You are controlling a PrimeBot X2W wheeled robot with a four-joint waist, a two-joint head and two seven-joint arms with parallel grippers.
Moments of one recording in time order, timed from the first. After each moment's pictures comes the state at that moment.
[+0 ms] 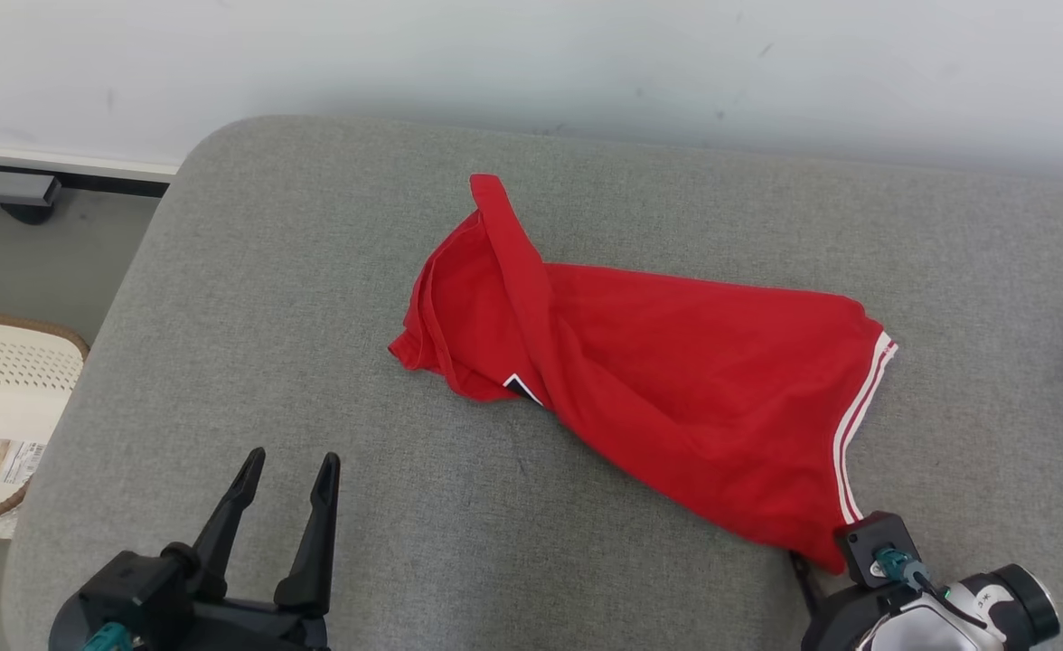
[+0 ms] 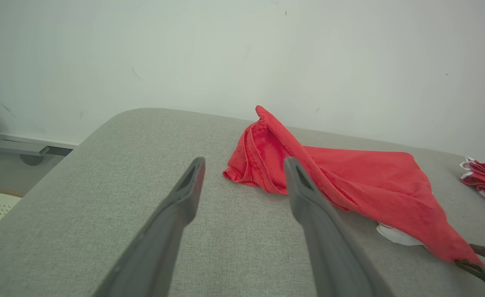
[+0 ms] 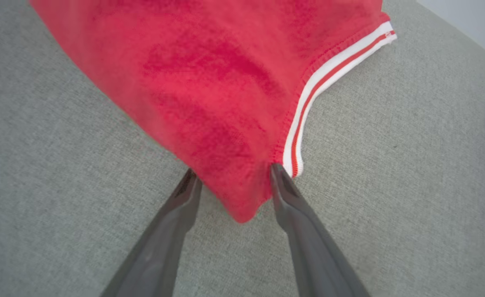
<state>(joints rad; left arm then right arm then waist) -0.04 0.33 -0.42 -0.13 -0.44 0.16 -0.13 0.06 -0.05 0.01 0.04 -0.15 0.13 0.39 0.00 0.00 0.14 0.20</state>
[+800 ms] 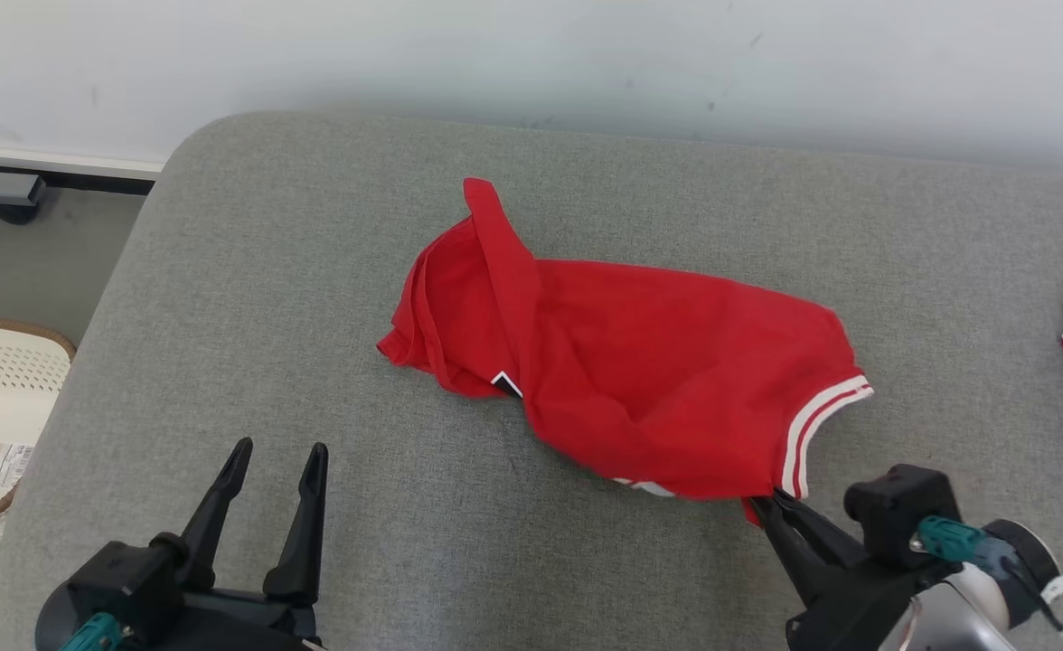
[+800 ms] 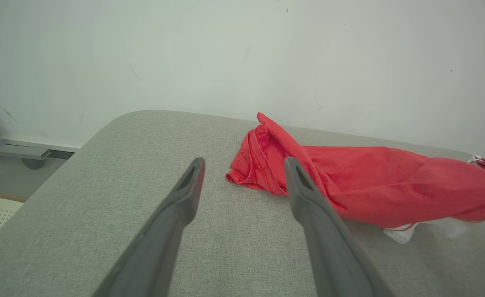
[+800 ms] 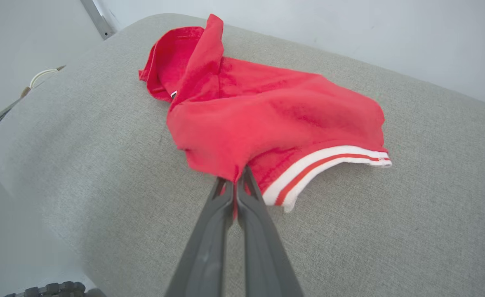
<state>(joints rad) -0.06 0.35 -0.42 -0.12 -0.45 0.16 -0.14 0.12 -0.05 0.11 -0.46 0.12 0.13 0.64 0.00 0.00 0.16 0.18</state>
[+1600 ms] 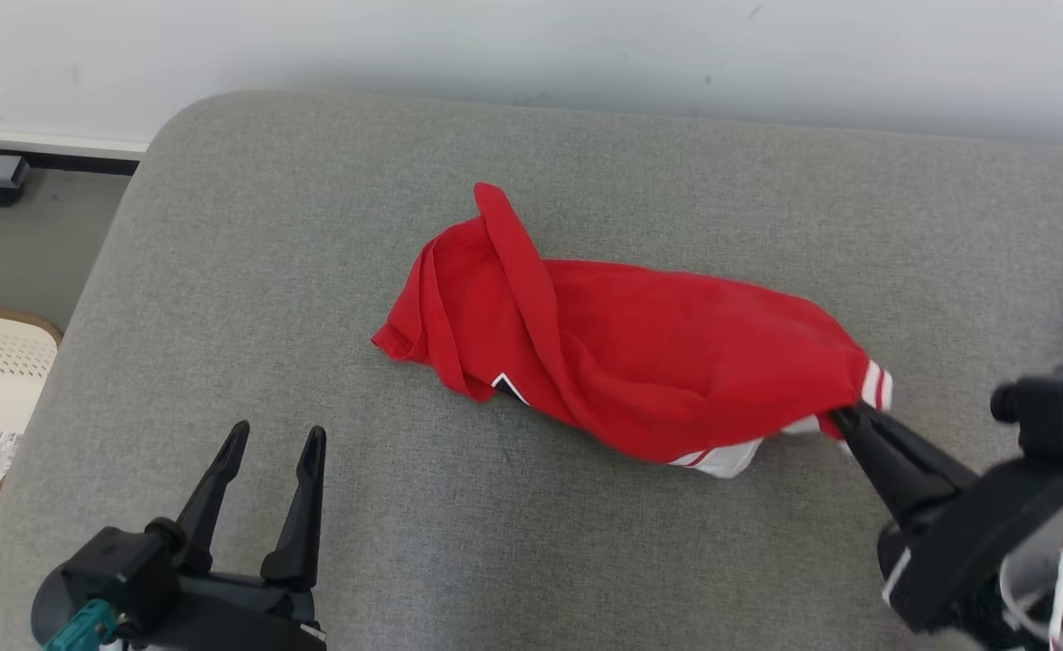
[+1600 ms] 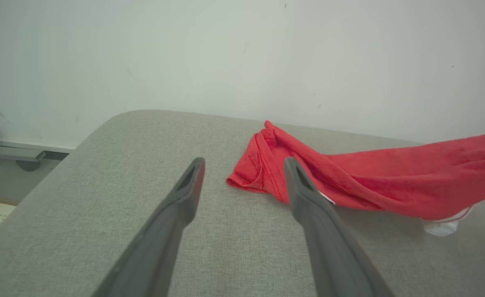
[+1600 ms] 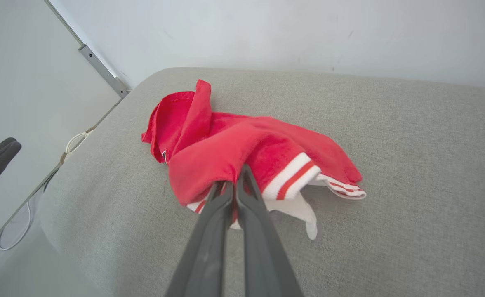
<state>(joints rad) -0.08 0.35 -0.42 -0.12 -0.45 0.17 -0.14 0.03 -0.05 -0.09 -0.57 0.42 0.13 0.79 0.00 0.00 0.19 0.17</state>
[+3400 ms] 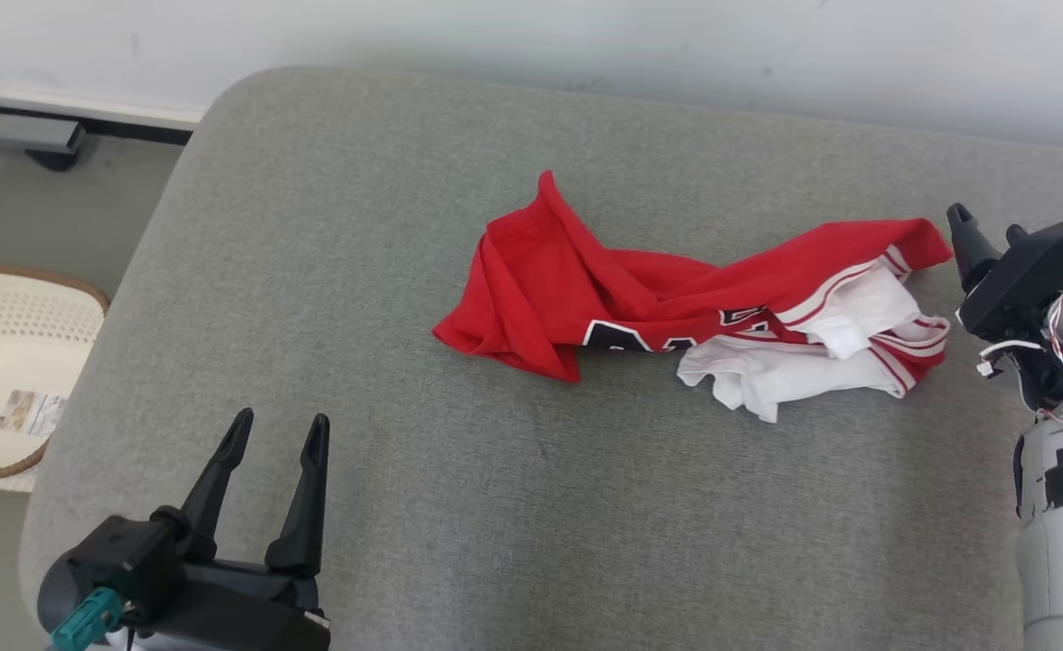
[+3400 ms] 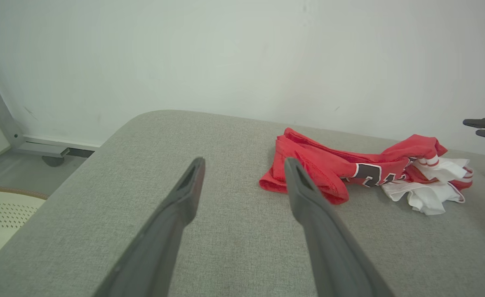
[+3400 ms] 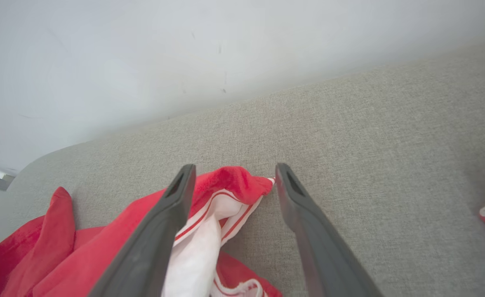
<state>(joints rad) -0.12 0.35 -0.45 -0.09 -0.47 0.18 -0.17 -0.71 -0.05 -0.48 0.58 0.15 0.13 0.42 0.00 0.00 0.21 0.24</state>
